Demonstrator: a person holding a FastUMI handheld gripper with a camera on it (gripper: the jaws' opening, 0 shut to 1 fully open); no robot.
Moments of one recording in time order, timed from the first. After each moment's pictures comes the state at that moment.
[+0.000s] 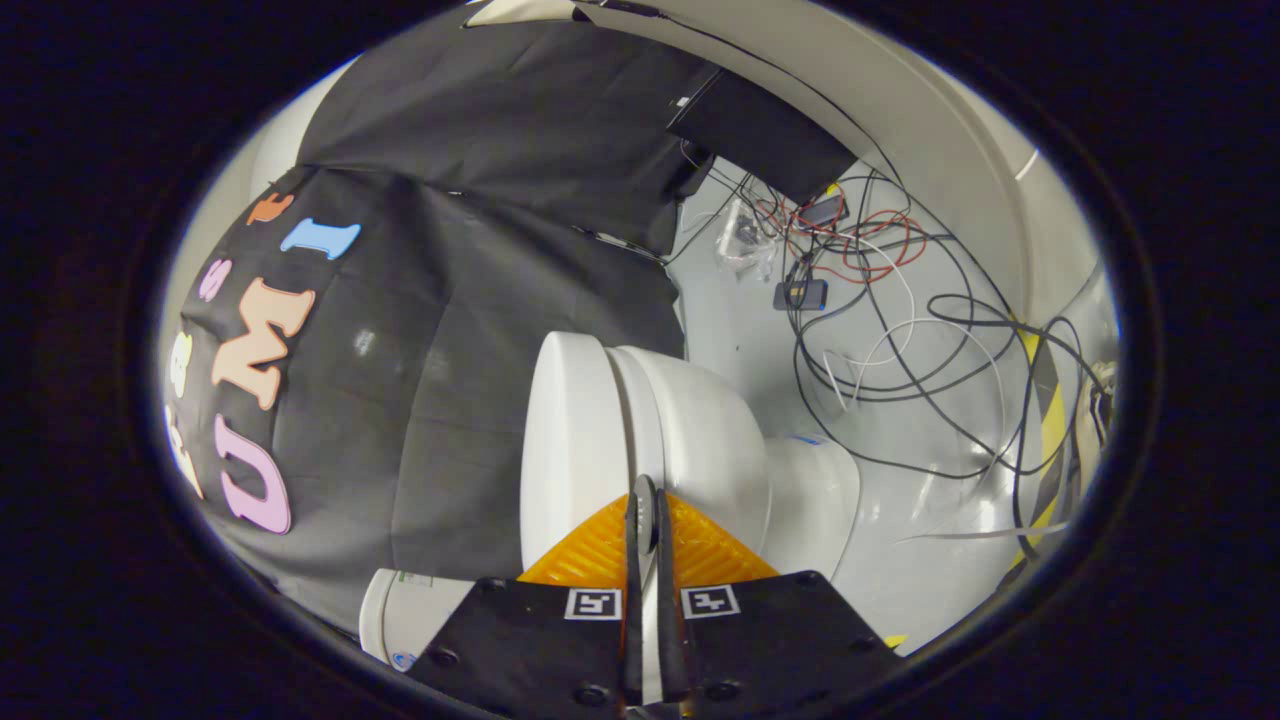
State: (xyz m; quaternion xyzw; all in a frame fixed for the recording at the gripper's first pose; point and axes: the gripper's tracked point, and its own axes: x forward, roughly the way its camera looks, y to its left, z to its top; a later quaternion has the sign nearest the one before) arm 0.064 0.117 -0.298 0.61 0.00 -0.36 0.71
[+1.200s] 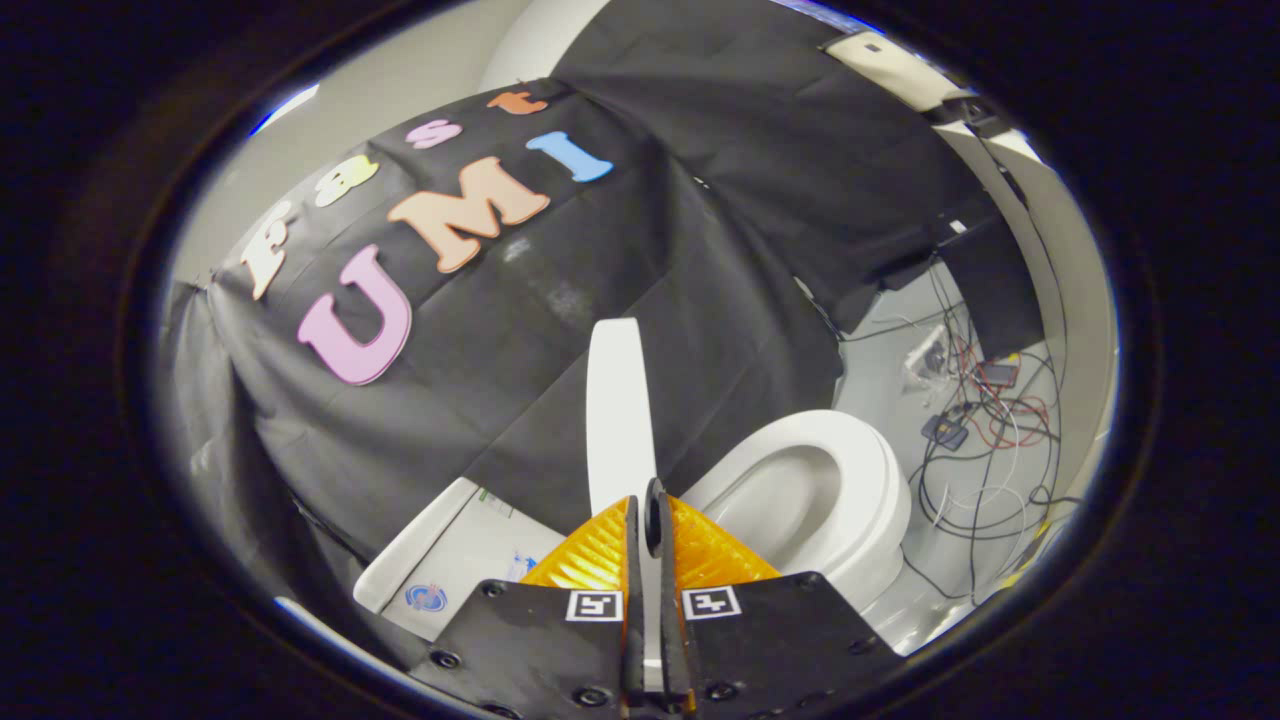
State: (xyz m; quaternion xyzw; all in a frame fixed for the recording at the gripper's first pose) arm 0.109 0.191 -0.108 0.37 -0.01 -0.23 0.90
